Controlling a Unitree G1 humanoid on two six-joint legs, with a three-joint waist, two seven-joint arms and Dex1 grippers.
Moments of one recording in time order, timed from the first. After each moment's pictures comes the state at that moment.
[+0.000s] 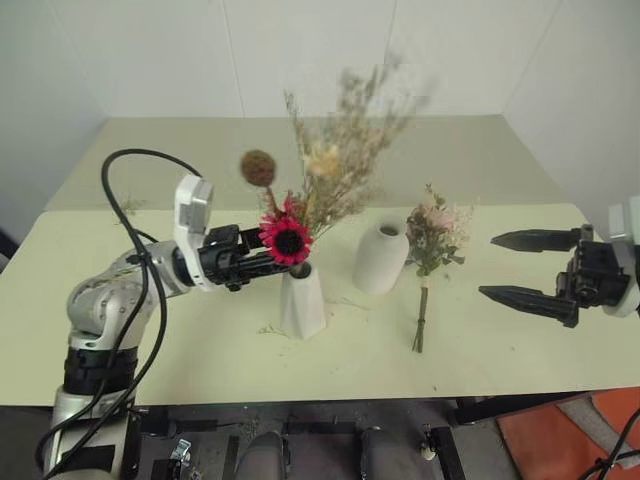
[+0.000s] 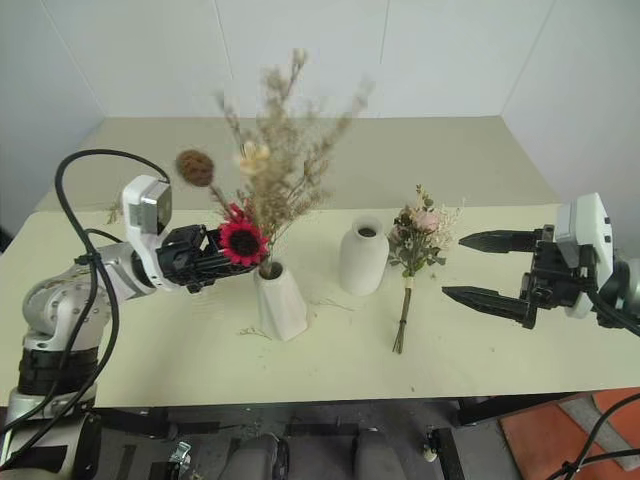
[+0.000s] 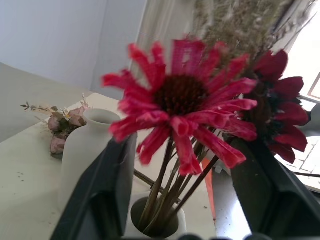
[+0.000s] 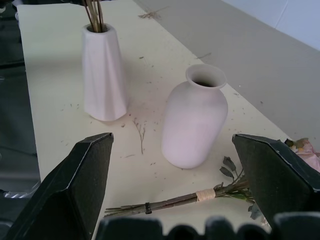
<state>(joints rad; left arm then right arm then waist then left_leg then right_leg) -0.52 0.62 0.16 -0.17 -0.91 0.76 -1.13 -0.18 -1.02 -0.43 -0.22 0.71 0.44 1.26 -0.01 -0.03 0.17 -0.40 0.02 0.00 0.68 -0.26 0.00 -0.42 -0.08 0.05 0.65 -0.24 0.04</state>
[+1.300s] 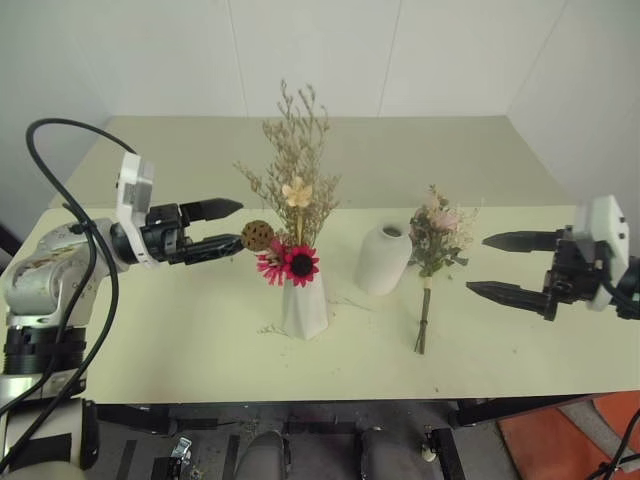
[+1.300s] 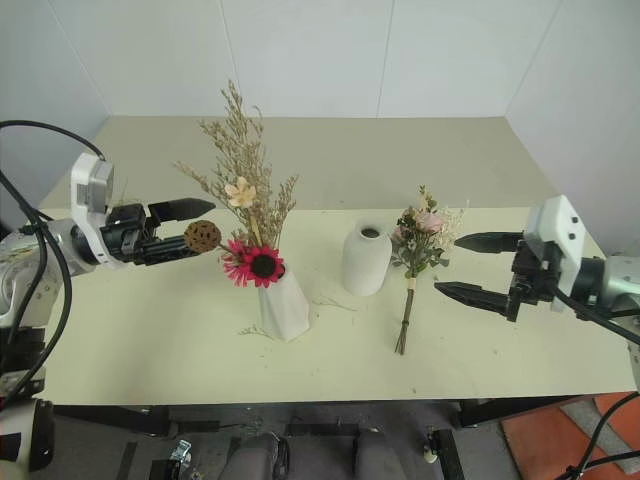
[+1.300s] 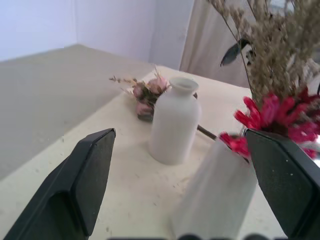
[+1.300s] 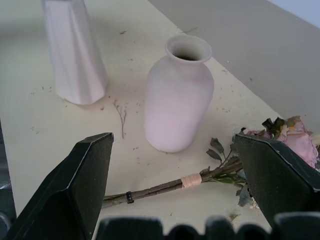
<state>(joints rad) -0.62 0.79 0.18 0.12 -0.71 0.59 -1.27 -0.22 -1.02 -0.33 -0.23 0.61 0.49 1.14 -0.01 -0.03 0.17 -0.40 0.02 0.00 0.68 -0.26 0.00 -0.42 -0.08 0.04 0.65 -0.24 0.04</state>
